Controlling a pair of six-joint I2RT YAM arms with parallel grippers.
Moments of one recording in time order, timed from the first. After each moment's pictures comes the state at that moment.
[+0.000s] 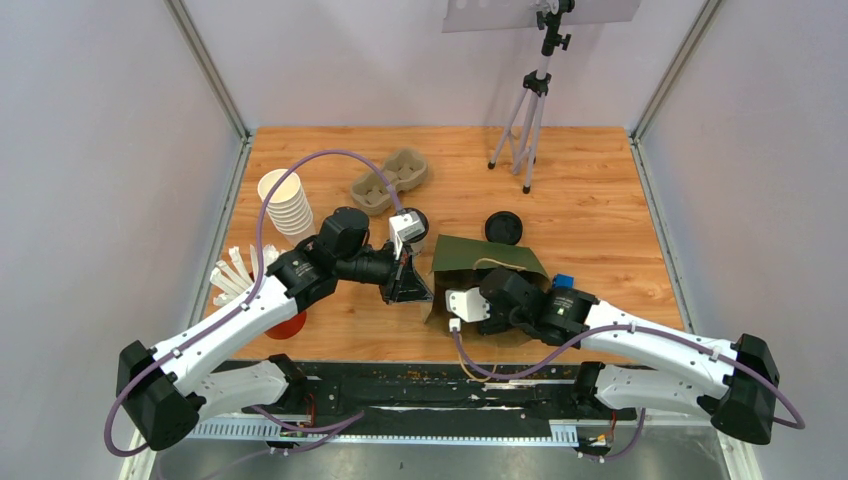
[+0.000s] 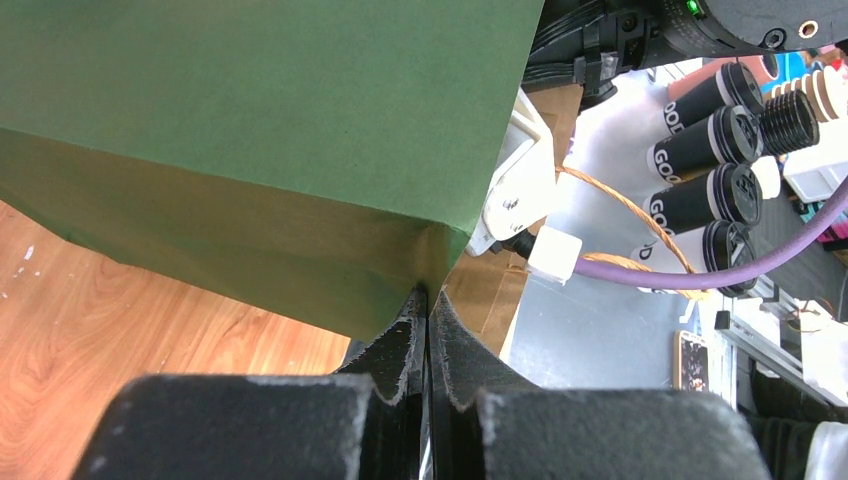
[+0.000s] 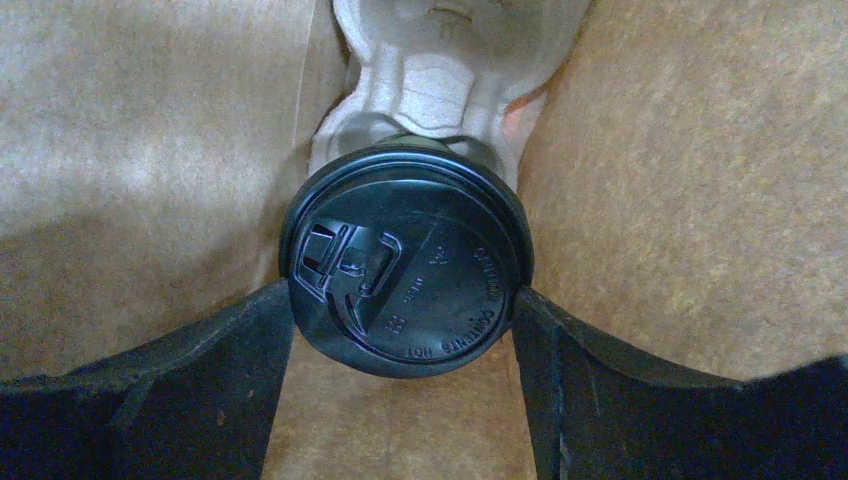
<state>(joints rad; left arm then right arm) -0.75 1.06 0.89 -0.34 0.71 -0.26 1.07 1.02 0.76 -0.66 0.41 -0.85</state>
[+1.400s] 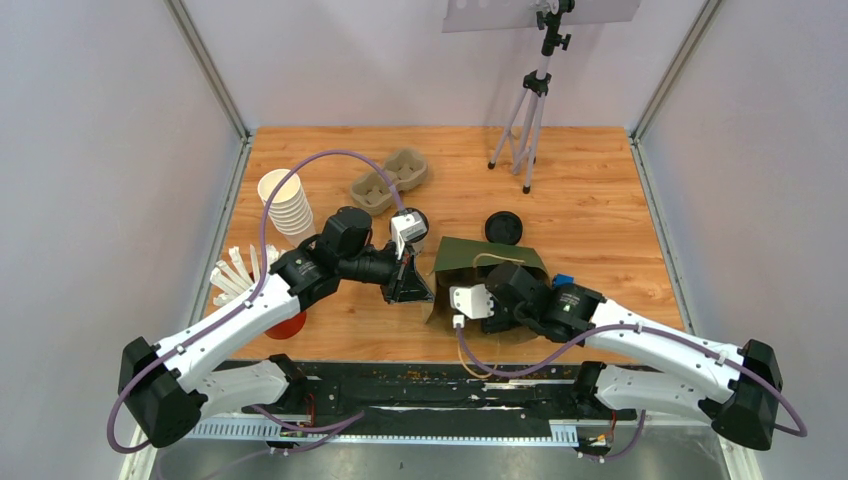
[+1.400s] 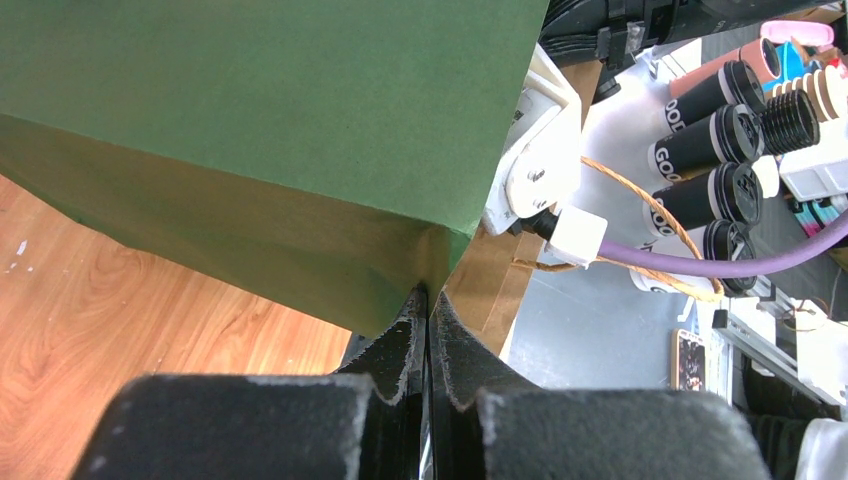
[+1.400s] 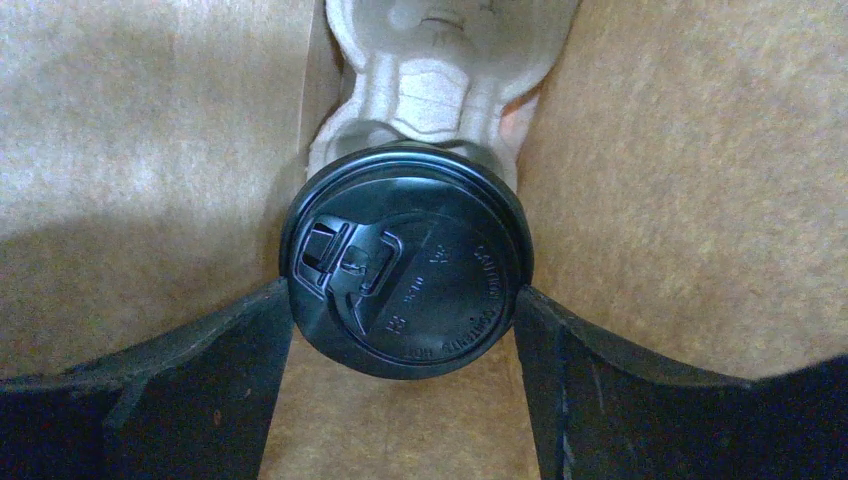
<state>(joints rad) -0.75 1.08 0.89 -0.34 0.71 -0.26 1.03 0.99 0.76 -0.68 0.37 -0.85</state>
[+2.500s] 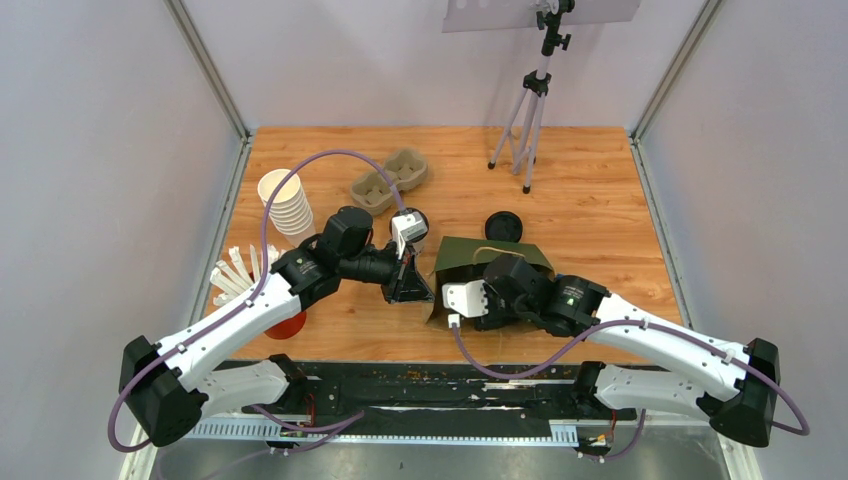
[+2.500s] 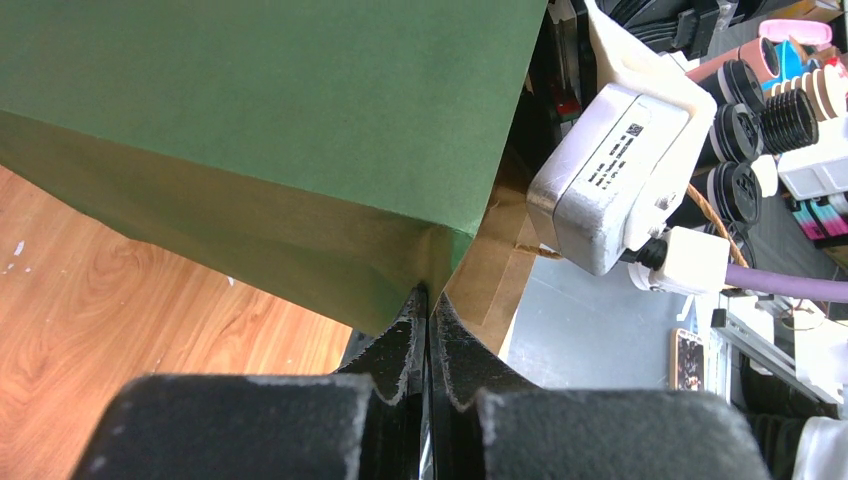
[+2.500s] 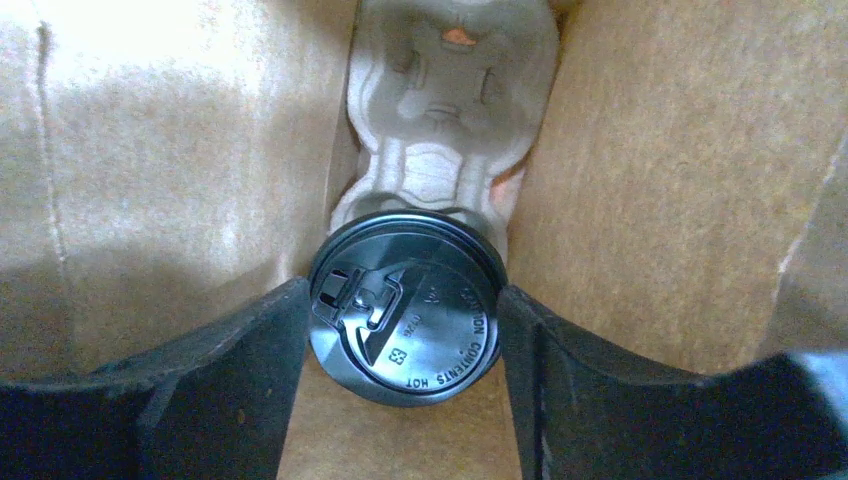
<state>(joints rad) -0.75 1.09 0.90 -0.34 0.72 -0.26 1.04 1.02 0.89 -0.73 0.24 -0.86</state>
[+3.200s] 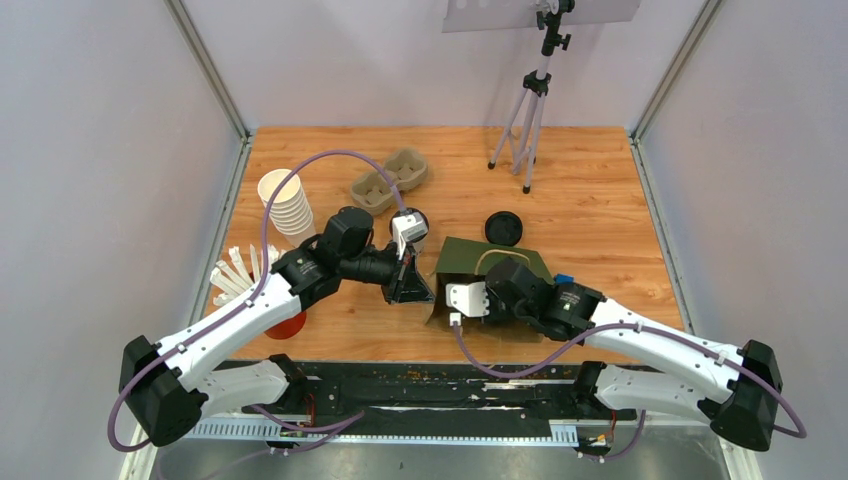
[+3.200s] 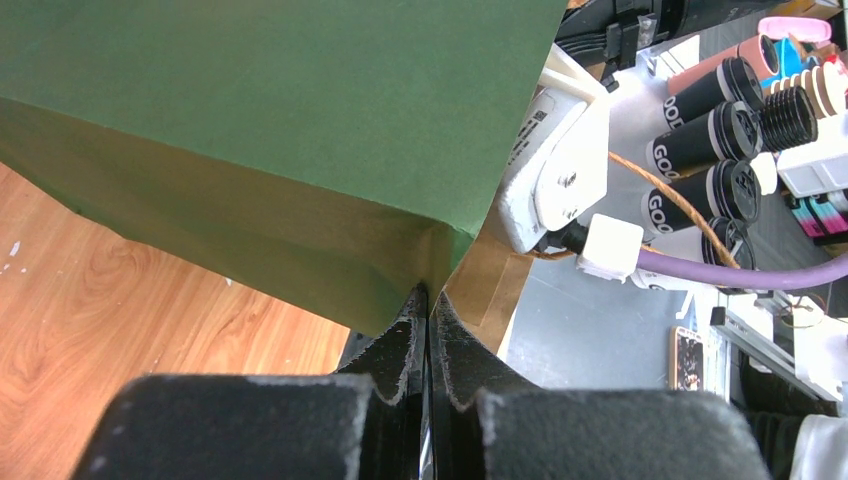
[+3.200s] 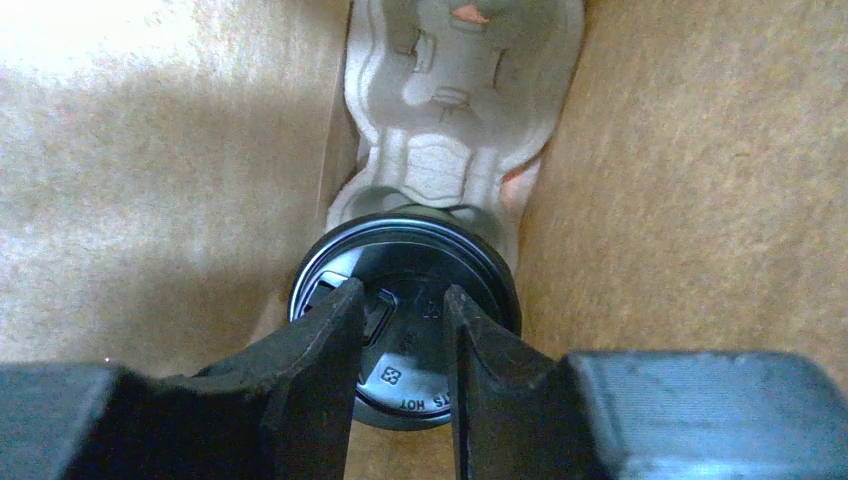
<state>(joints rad) -0.76 1.09 0.90 -0.34 0.72 -0.26 1.02 1.01 0.79 -0.64 0.26 -0.82</state>
